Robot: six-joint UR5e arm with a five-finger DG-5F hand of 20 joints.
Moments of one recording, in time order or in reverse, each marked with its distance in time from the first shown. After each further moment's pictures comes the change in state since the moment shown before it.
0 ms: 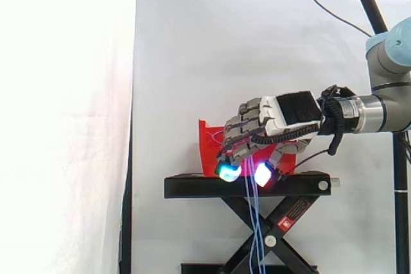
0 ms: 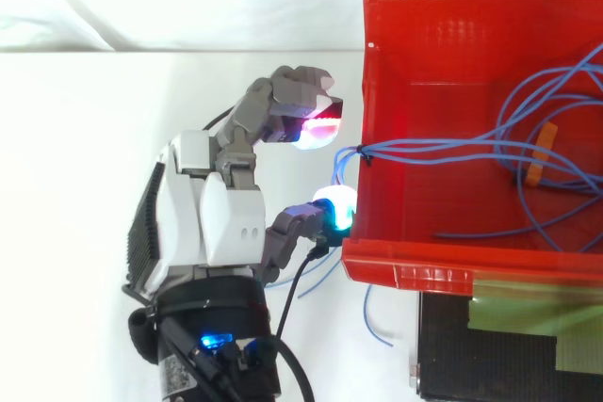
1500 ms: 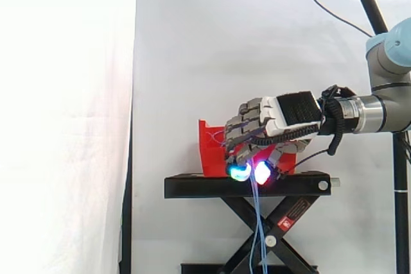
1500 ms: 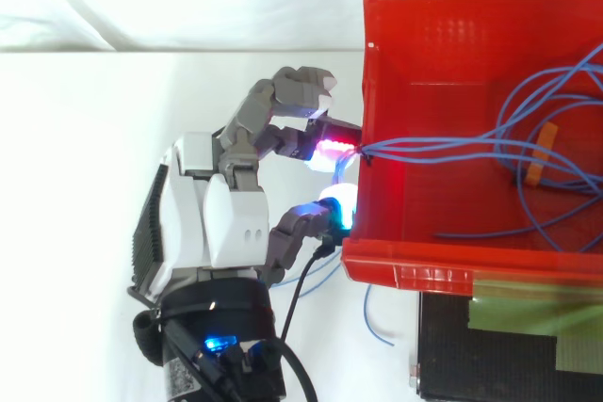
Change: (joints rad) arm -0.005 0.000 0.000 0.002 -0.005 -0.019
